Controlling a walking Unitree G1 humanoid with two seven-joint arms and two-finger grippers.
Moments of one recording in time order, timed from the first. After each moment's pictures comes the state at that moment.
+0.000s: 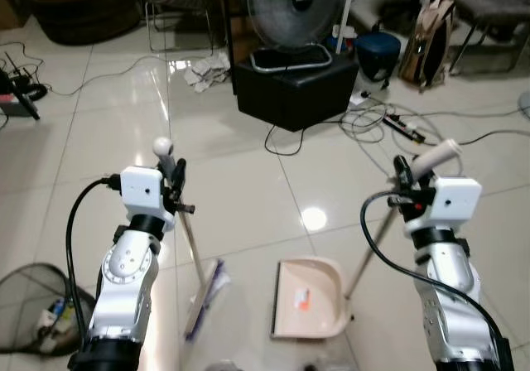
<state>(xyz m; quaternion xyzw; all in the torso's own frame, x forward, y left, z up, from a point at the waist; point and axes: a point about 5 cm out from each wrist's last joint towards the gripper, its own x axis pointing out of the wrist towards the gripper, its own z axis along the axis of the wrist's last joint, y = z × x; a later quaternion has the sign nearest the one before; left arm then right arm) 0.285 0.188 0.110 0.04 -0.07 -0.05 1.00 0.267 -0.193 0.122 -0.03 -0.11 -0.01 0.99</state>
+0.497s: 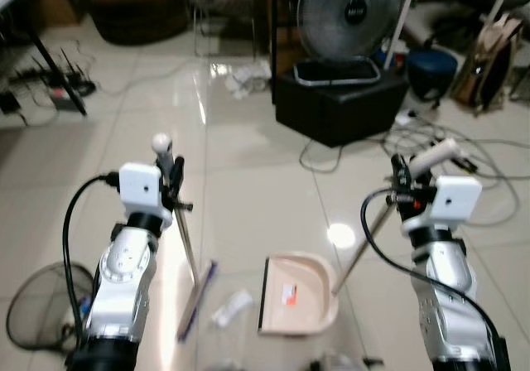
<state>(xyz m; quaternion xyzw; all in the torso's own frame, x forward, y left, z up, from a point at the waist) 0.286 0.187 0.114 0.05 -0.07 -0.05 0.99 0.267 -0.191 0.121 0.00 -0.11 -0.01 0.99</state>
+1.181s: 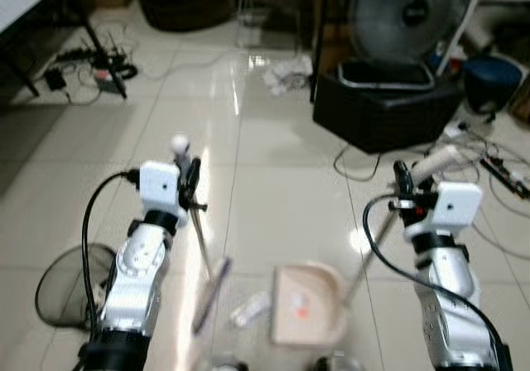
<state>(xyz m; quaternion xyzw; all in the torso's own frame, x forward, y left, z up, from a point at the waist) 0.294 0.174 0.105 0.06 -0.05 -0.07 0.99 0.263 -0.196 0.114 -0.01 -0.09 -0.02 1.00</state>
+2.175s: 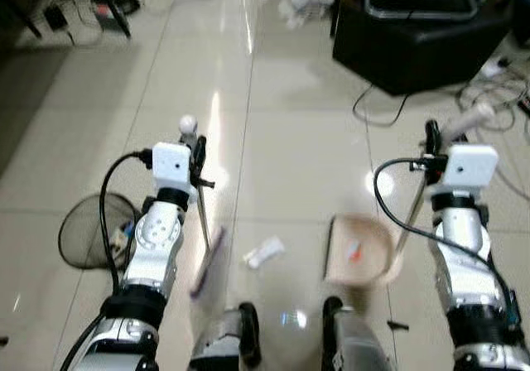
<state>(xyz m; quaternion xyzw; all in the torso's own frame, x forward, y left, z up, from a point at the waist) 0.328 0.165 0.118 0.07 -0.12 -0.05 0.99 0.307 -0.223 0.149 -0.15 -0.20 -0.08 0.97</state>
